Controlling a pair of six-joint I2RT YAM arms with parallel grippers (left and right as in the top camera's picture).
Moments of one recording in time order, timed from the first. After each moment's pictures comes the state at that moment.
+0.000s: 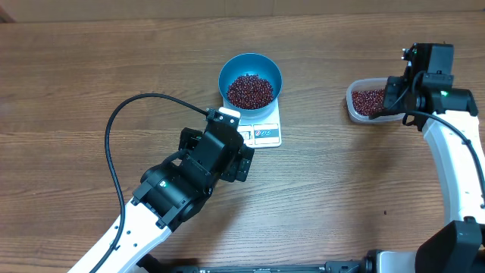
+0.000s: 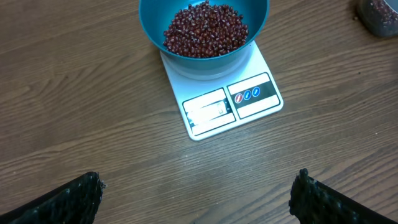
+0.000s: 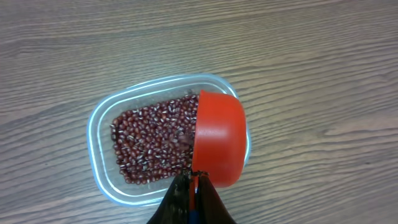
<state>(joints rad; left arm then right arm) -0.72 1.16 1.07 -0.79 -0.31 -0.30 -0.11 1.54 1.30 -0.72 0.17 0.04</state>
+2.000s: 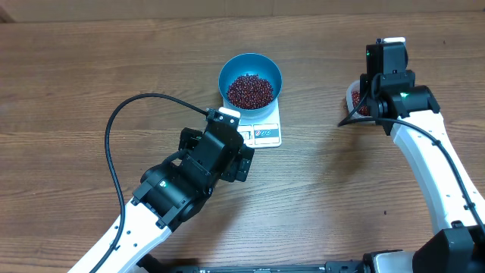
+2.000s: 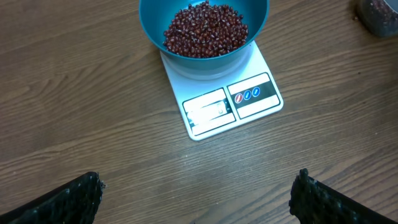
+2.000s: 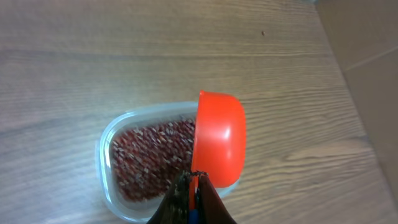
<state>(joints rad) -0.72 1.16 1.07 -0.79 -0.31 -0.30 0.11 1.54 1.30 -0.67 0.49 0.06</state>
